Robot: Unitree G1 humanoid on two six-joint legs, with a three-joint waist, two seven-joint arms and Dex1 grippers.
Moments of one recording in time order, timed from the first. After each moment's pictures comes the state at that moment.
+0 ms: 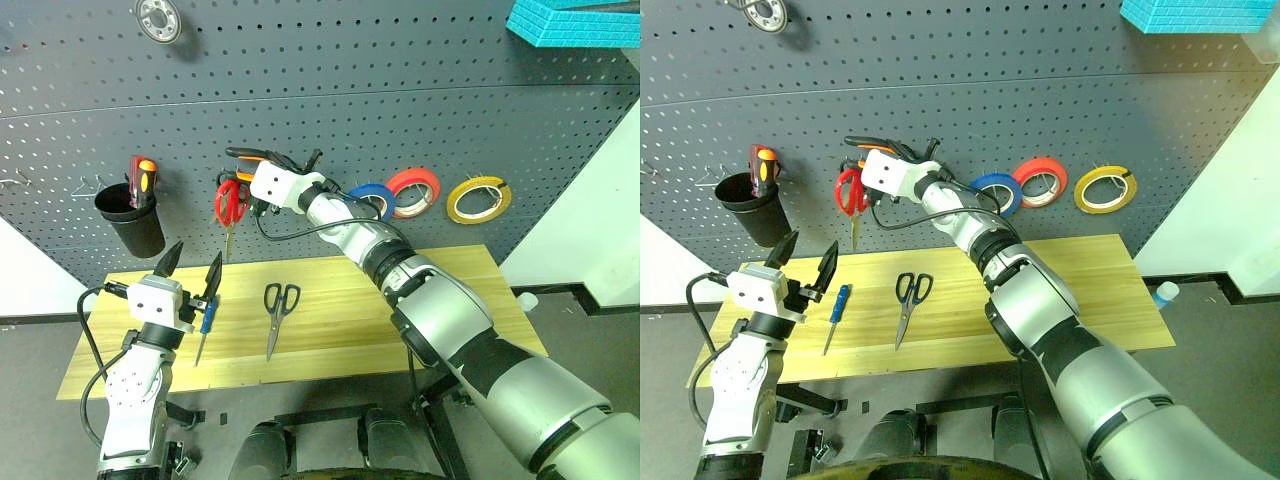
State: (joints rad) left arm 0.16 0.26 0.18 -0.16 -0.16 -0.32 -0.32; right arm -1.25 0.06 0.35 1.30 -0.49 -0.41 -0.08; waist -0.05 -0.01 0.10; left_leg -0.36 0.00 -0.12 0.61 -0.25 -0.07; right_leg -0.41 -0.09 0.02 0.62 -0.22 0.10
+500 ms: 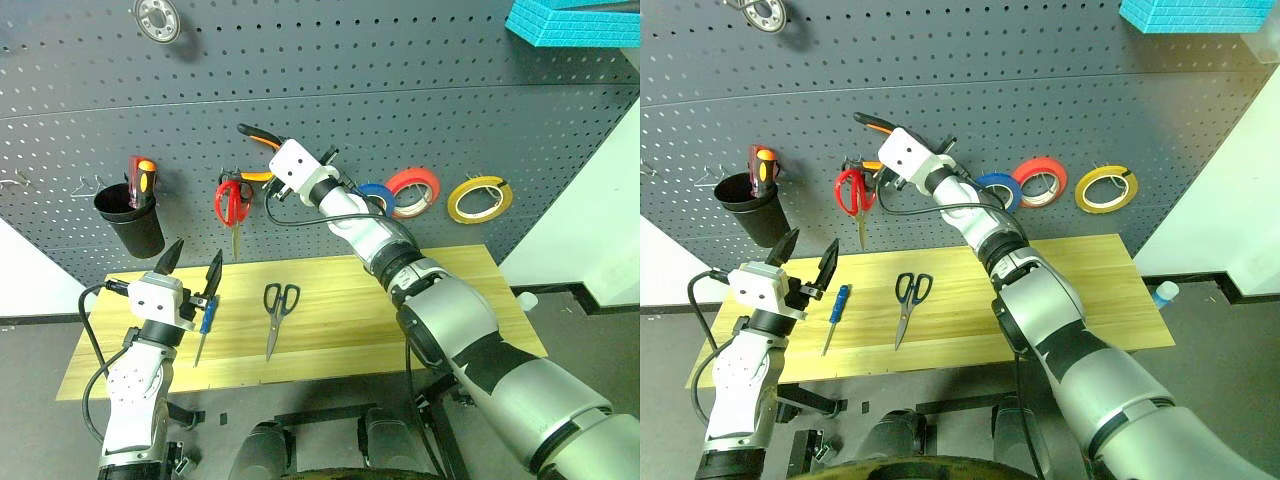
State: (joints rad) left arm 0.13 0.26 0.18 -0.14 -0.16 -0.33 -0.32; right arm -1.21 0.04 0.23 1.28 -0.35 -0.51 -0.02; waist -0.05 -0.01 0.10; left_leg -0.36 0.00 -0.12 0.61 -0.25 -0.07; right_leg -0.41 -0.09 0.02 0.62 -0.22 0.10
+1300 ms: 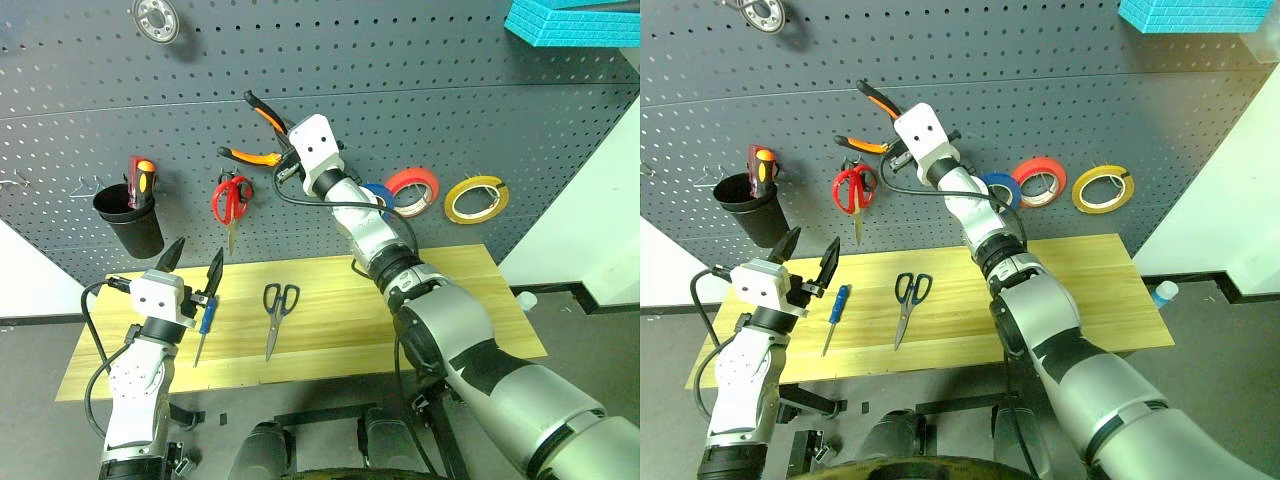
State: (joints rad) left arm 0.12 0.26 0.18 -0.12 -0.16 -0.34 -0.33; right arm -1.18 0.09 0.05 1.18 -0.09 -0.50 0.18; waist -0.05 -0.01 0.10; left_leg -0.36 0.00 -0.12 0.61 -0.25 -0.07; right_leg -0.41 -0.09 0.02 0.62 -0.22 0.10
